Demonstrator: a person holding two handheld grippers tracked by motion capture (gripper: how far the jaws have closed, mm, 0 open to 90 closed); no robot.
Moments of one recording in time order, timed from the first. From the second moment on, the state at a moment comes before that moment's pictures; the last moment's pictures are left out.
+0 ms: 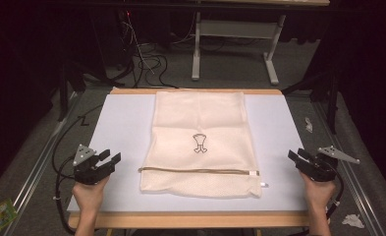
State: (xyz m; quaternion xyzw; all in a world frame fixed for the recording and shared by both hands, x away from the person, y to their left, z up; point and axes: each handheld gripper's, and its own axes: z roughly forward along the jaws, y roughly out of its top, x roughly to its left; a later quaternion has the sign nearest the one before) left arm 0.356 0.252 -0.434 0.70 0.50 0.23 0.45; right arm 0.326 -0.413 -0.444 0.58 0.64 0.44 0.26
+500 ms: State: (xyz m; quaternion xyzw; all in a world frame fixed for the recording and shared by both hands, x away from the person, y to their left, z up) left arm 0.374 0.248 -0.439 0.70 0.49 0.24 0.46; right arm 0.330 -0.417 -0.451 0.59 0.64 0.42 0.28
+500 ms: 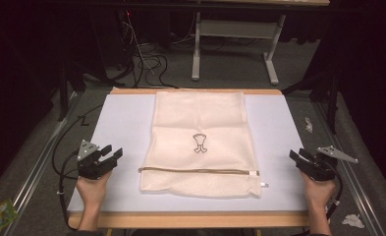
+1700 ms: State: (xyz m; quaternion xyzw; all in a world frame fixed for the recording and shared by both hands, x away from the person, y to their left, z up) left arm 0.401 0.241 -0.459 0.71 0.51 0.23 0.43; right arm 0.359 -0.397 -0.461 0.58 0.66 0.40 0.27
